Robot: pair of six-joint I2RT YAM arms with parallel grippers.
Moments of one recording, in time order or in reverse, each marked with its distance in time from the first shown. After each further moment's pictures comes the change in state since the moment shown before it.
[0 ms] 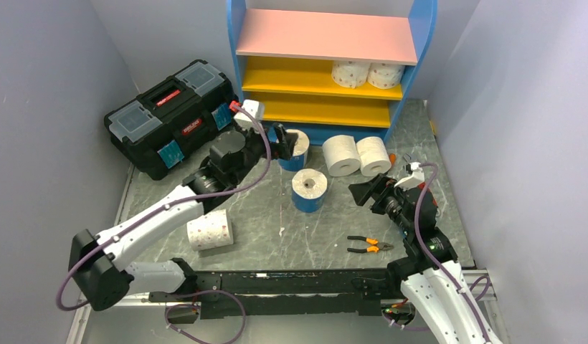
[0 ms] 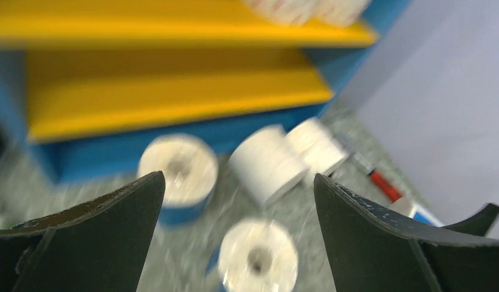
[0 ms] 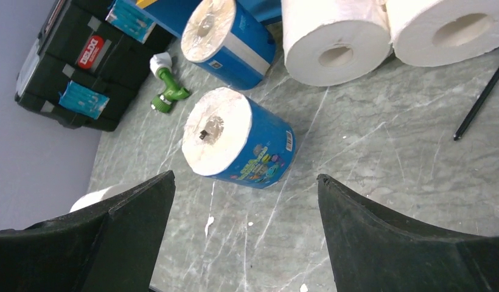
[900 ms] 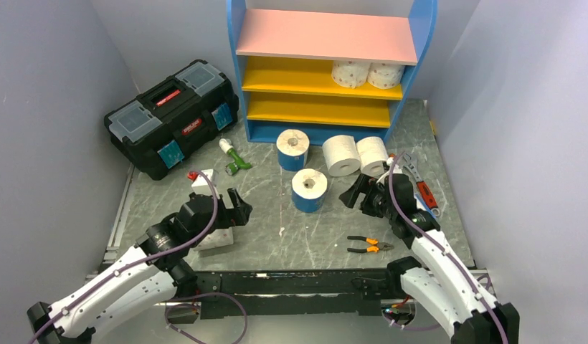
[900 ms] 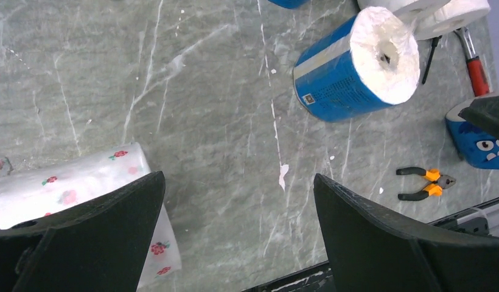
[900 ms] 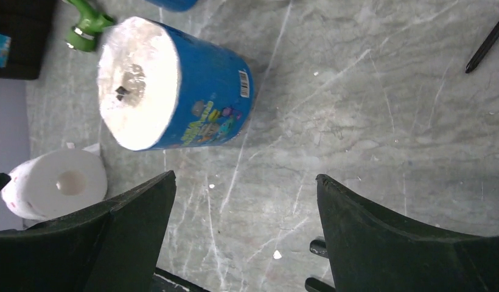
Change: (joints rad) left arm -0.018 -0.653 -0.462 -0.792 -0.150 -0.444; right arm 0.003 0.288 -0.004 -0.010 -0.054 -0.014
